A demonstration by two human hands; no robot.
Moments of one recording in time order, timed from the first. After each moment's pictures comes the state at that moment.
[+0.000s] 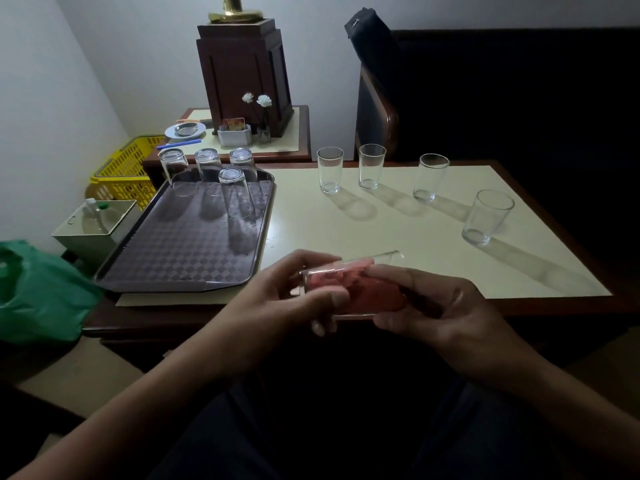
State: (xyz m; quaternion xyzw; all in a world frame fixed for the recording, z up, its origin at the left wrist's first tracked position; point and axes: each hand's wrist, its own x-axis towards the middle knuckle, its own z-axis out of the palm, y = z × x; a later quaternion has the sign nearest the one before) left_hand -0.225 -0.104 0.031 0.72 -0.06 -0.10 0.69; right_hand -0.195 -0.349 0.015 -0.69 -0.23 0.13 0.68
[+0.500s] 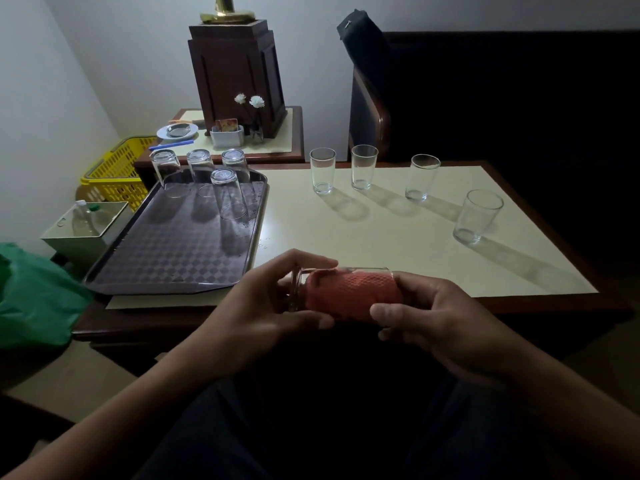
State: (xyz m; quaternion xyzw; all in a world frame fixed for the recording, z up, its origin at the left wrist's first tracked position) left_hand -0.222 -0.097 0.022 0.74 -0.13 -0.08 0.65; right_hand -0.191 -0.353 0.022 -0.66 -0.13 0.25 0.70
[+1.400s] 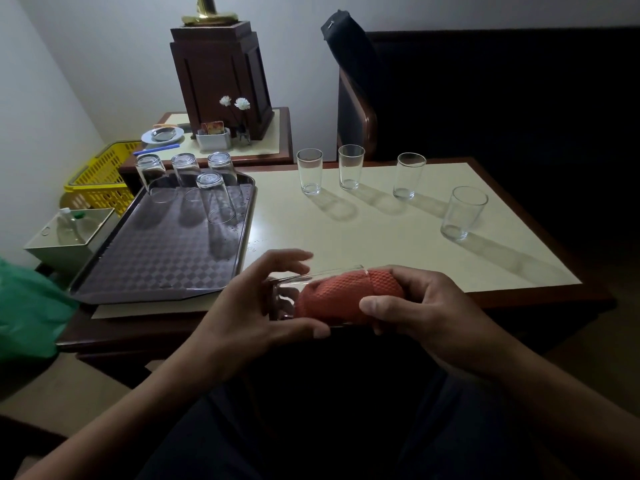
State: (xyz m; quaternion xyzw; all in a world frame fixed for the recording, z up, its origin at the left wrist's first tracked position) left_hand -0.220 -0.099 0.016 0.80 -0.06 -0.03 0.60; right_hand -0.191 -0.355 0.019 -0.66 -0.14 0.19 0.71
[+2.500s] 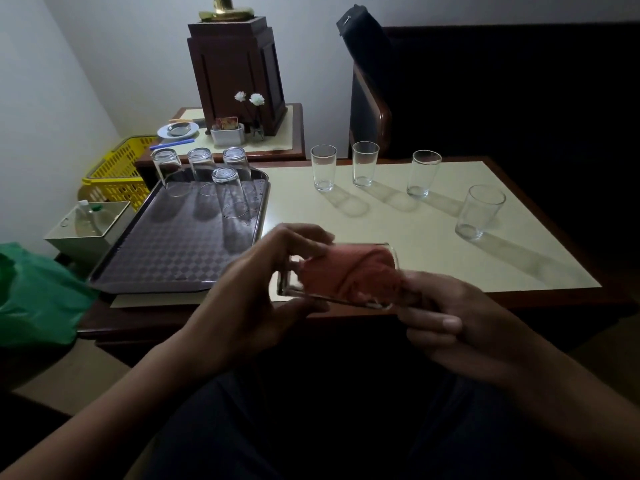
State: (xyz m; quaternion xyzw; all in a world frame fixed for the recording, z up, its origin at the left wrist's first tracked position) left_hand -0.220 -0.093 0.034 0.84 -0.27 0.18 0.44; right_hand -0.191 -0.349 0.032 -0.47 -0.01 0.35 0.81
